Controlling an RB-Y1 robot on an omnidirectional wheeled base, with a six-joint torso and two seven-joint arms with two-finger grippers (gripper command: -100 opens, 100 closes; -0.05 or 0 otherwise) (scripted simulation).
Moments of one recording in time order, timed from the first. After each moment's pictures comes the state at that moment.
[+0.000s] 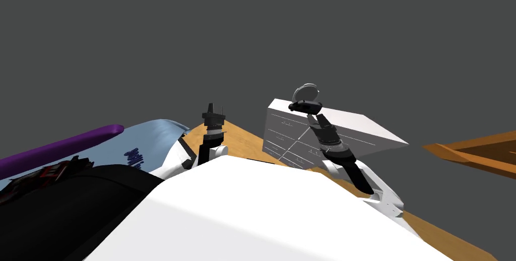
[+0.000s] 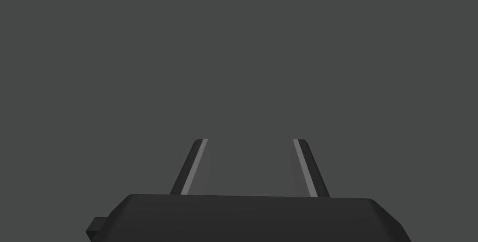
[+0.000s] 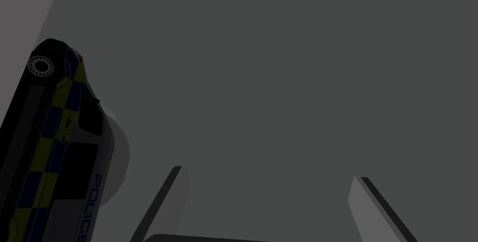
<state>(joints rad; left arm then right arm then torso) 0.52 -0.02 0.04 -2.33 0.10 -0.46 0.16 0.41 -0.64 -0.07 -2.10 -0.01 -0.74 -0.03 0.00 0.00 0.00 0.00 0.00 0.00</state>
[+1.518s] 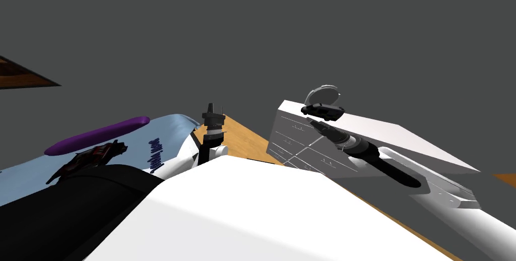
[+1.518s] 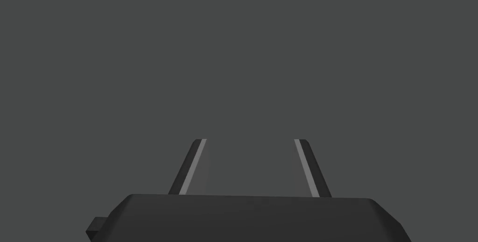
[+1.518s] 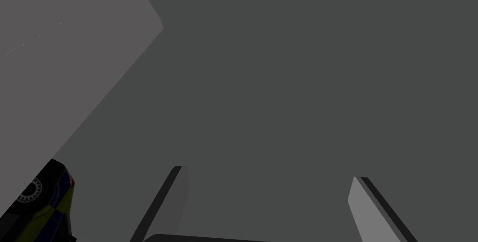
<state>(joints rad) 0.52 -0.02 0.04 -2.33 0.10 -0.46 0.16 0.37 -1.12 -0.10 -1.90 0.07 -0.90 -0.11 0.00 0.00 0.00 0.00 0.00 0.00</state>
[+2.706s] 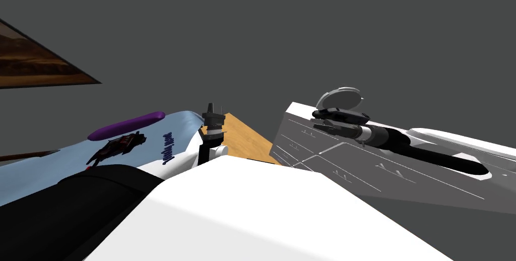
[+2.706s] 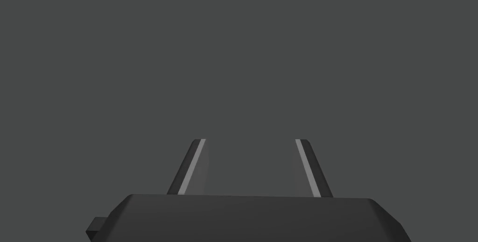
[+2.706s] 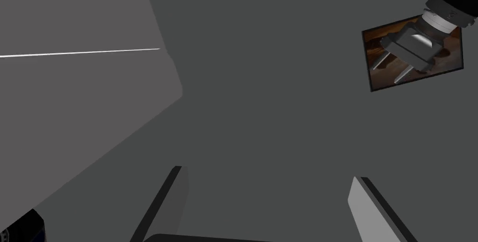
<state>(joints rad) 0.52 -0.02 0.04 -2.33 0.10 -0.46 0.16 0.35 -1.50 -0.11 -1.74 0.15 -1.04 -0.17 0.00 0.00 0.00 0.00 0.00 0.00</state>
